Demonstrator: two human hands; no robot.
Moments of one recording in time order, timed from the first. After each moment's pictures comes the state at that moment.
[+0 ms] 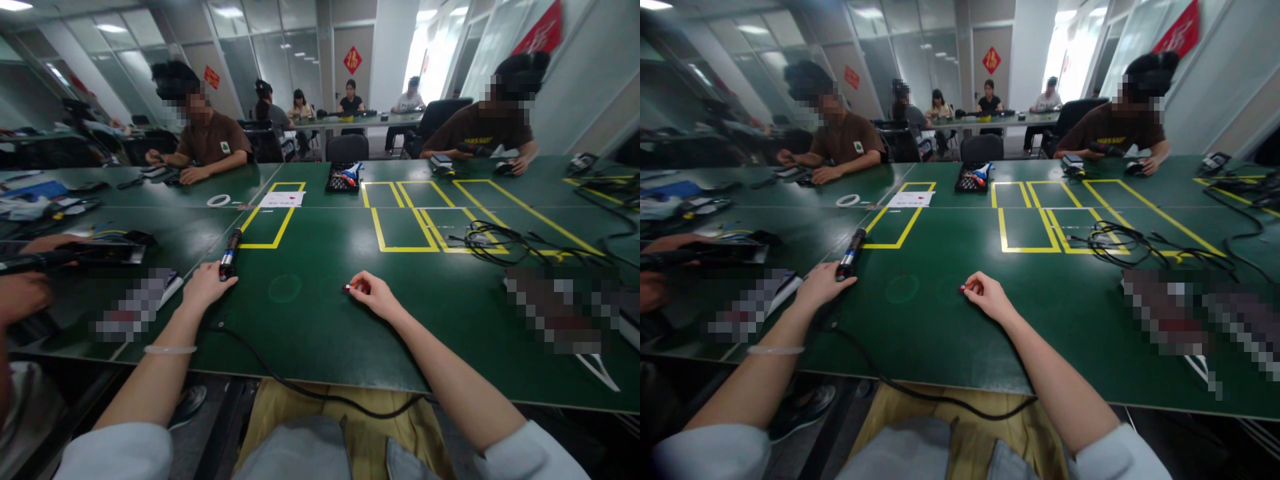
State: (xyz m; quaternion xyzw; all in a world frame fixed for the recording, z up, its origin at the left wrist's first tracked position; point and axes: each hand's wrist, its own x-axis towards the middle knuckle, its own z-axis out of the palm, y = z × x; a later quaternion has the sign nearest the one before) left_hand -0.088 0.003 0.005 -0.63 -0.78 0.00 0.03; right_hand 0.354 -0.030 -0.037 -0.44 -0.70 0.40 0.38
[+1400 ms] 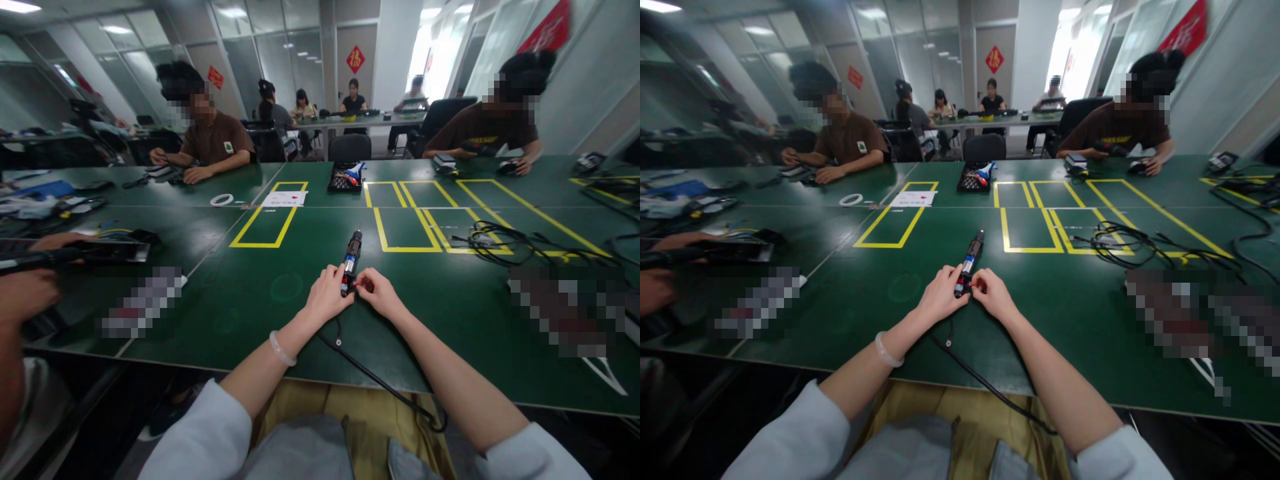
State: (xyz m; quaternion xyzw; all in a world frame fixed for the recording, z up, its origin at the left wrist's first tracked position) left_hand 0.182 -0.036 -0.008 -0.82 -0.56 -0.14 -0.04; right_hand 0.355 -0.024 -0.042 -0.44 -0.75 0.27 0.41
